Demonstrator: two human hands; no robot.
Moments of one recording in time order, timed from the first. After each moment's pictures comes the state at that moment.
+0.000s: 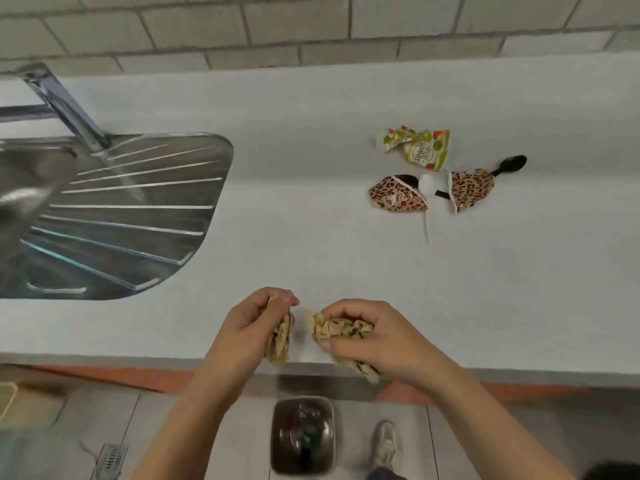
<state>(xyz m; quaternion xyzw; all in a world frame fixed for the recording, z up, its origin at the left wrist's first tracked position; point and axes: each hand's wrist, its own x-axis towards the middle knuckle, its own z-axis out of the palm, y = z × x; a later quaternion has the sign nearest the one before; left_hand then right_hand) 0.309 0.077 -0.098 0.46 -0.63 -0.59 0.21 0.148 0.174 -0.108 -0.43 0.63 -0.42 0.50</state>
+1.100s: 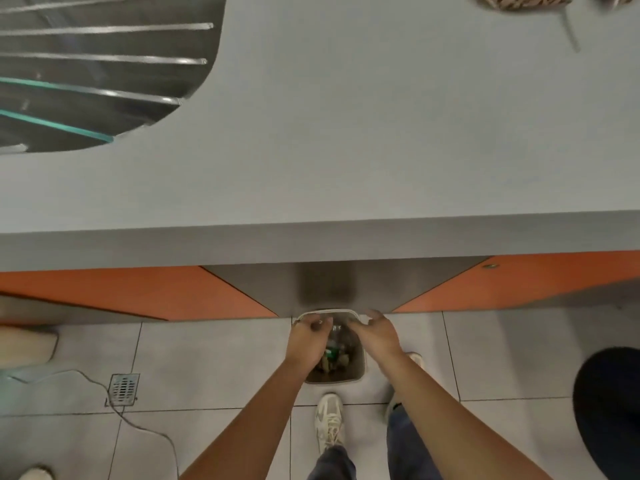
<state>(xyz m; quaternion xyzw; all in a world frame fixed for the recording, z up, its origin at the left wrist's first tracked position) 0.401 0.102 -0.426 0.59 -0.59 -0.55 -0.04 0.296 0.177 -0.426 -0.05 0.83 -0.30 0.47</state>
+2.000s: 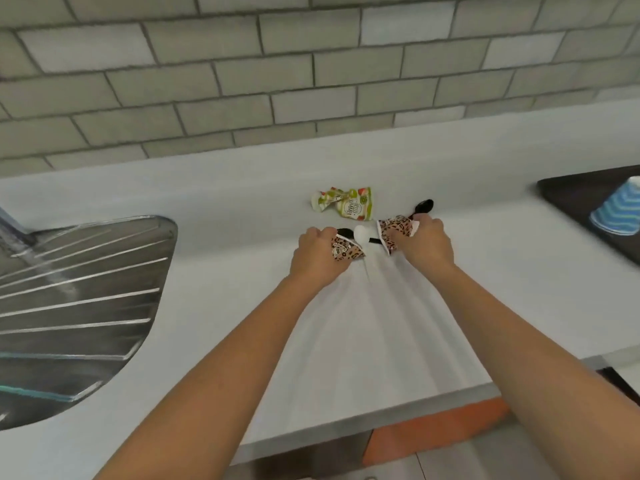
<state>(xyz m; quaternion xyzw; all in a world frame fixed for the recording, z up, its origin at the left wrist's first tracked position) 0.088 0.001 -0.102 0.30 -0.92 -0.24 0.11 -0.049 0.133 -0.097 -0.19 0.91 -0.36 0.06</state>
